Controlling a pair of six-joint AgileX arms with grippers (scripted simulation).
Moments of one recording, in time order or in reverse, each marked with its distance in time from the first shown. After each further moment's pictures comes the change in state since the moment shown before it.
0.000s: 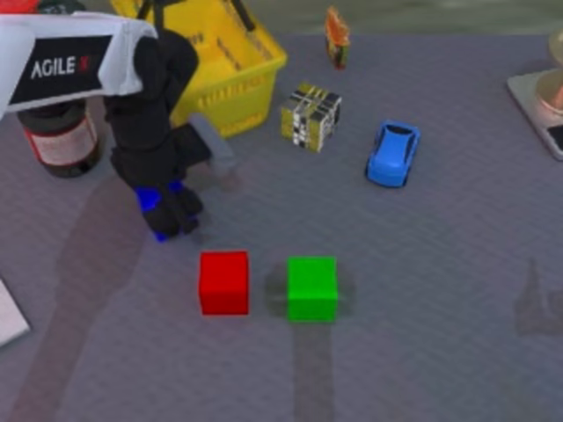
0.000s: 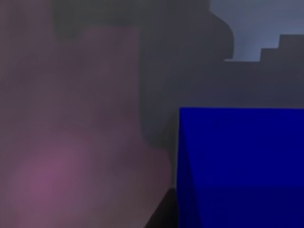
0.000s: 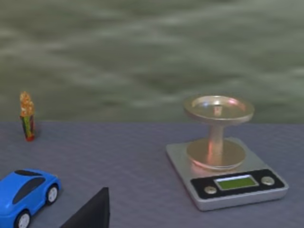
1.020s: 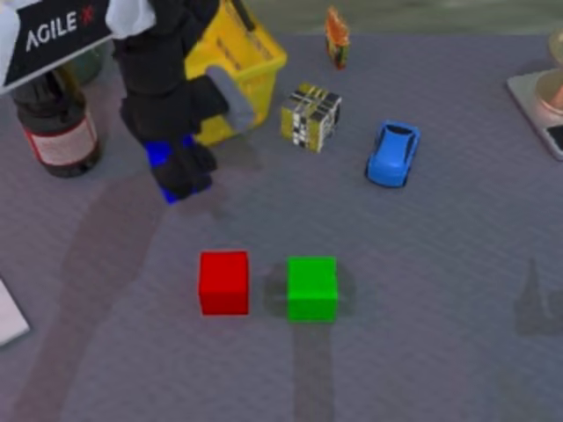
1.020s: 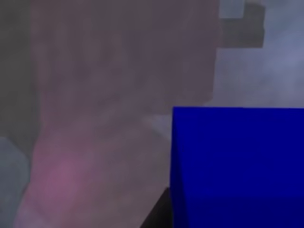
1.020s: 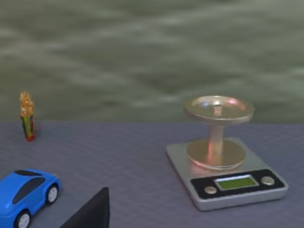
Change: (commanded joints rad) left arm -0.058 -0.033 0.231 -0.269 -0.002 -0.002; right arm 0.000 0.000 0.000 0.000 0.000 0.000
